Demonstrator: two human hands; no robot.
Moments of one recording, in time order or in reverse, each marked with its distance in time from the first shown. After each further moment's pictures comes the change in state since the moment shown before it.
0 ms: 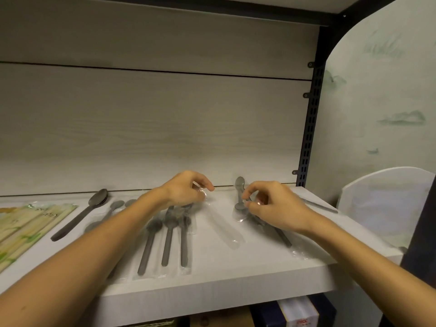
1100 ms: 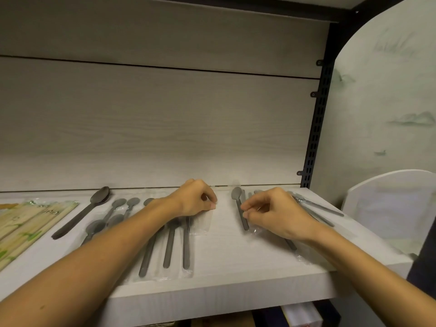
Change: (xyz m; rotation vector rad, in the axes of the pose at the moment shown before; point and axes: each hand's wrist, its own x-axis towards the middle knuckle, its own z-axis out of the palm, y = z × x) left_hand 0.012 -0.016 0.021 0.364 0.005 0.121; right_hand -0.001 0.000 0.014 0.127 -0.019 0.095
